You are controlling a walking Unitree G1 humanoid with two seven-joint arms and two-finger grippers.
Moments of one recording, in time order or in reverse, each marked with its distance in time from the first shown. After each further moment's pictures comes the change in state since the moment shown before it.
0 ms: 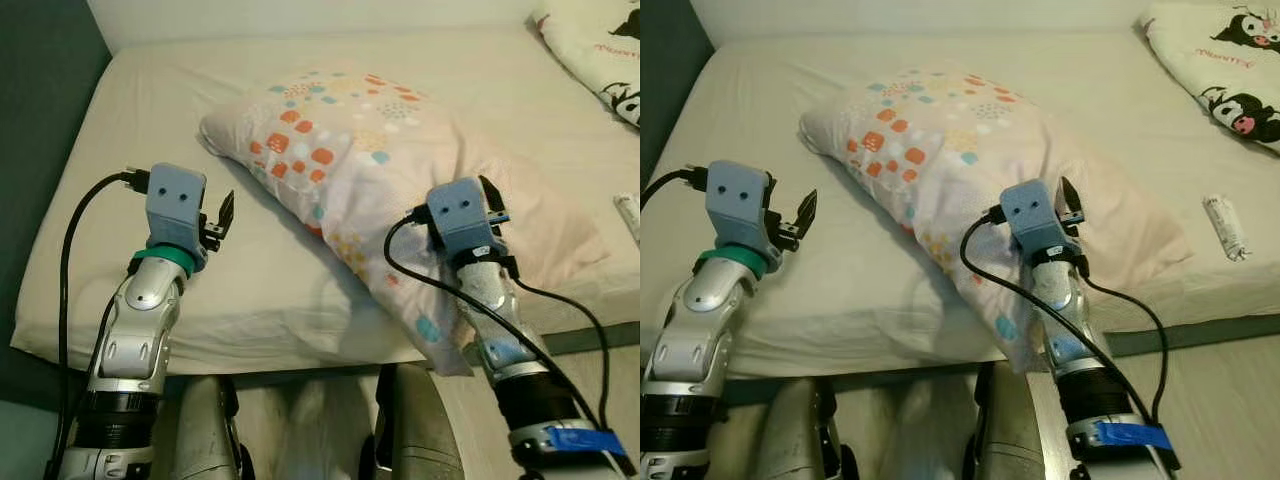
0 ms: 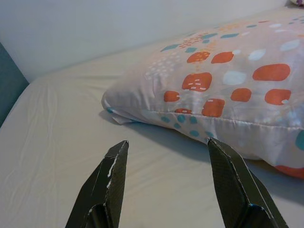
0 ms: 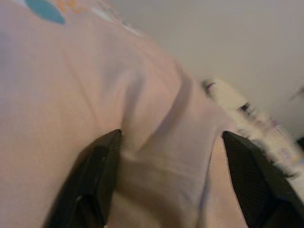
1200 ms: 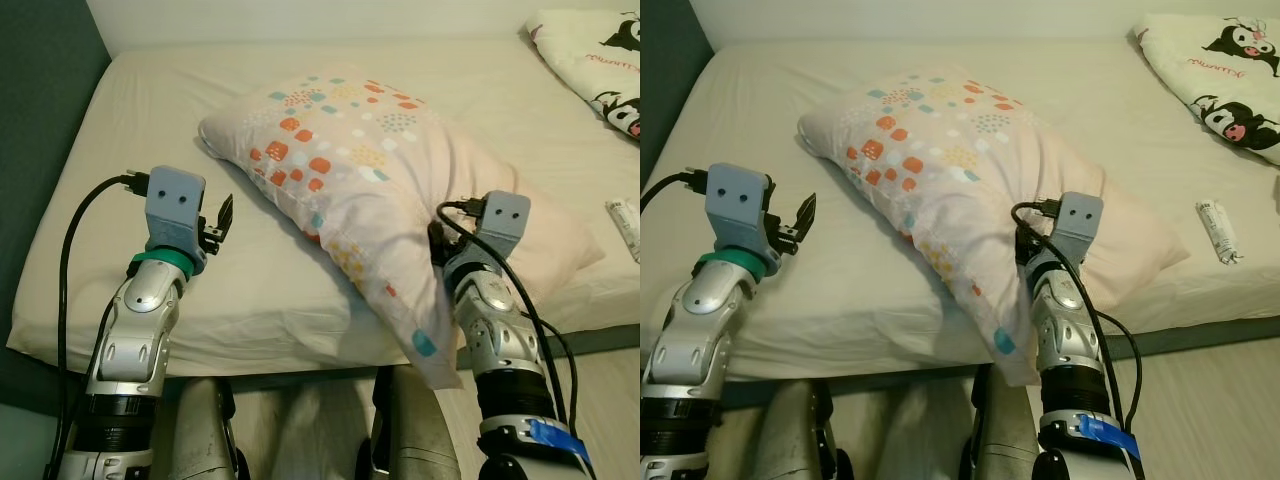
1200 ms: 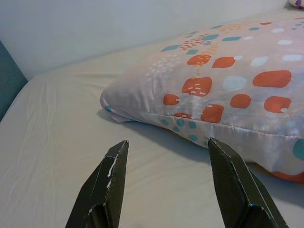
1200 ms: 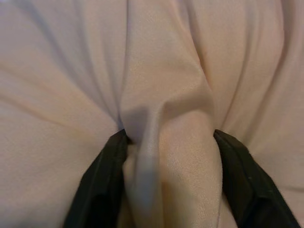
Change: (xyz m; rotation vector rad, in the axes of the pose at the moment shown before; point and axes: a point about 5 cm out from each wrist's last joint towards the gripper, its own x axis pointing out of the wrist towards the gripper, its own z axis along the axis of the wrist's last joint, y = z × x) left arm -0.002 0.000 -0.002 -0.002 0.018 0.003; right arm -0.008 0.028 -0.031 0.908 0.430 0.037
